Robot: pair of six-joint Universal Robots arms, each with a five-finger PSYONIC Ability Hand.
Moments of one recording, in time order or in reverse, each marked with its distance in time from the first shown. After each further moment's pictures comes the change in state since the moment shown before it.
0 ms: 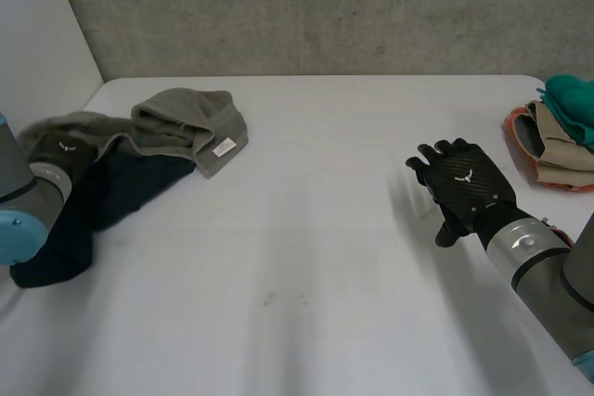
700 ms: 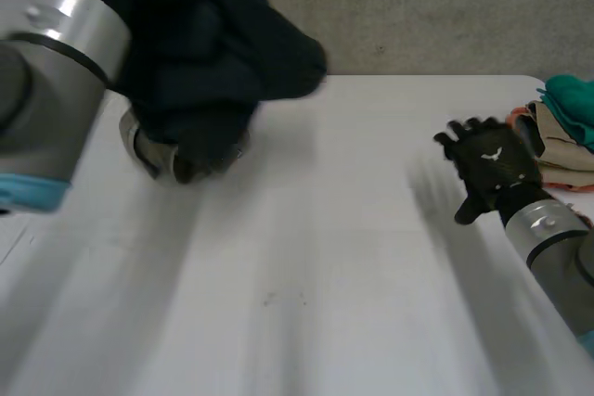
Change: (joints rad) left arm -0.448 0.474 0.098 0.123 0.048 -0.651; right arm -0.041 -0.016 -0.026 -0.031 0.057 0.044; left_hand 0.039 0.053 0.049 0.031 0.020; right_hand 0.000 0.000 0.000 0.000 0.000
